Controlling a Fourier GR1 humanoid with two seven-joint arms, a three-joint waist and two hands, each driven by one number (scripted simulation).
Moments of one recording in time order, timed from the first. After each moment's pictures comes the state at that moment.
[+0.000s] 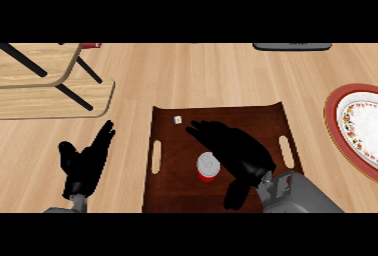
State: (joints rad) left arm 0.01 0.20 -0.16 -1.45 0.19 0.14 0.17; right arm -0.43 -0.28 0.63 -1.69 0.52 0.39 0.42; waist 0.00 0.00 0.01
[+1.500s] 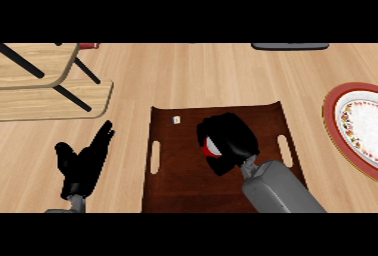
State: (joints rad) left arm 0.02 0.16 -0.10 -1.46 0.15 0.08 0.18; right arm -0.43 -0.11 0.51 -1.44 0.89 0.22 0.25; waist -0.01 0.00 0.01
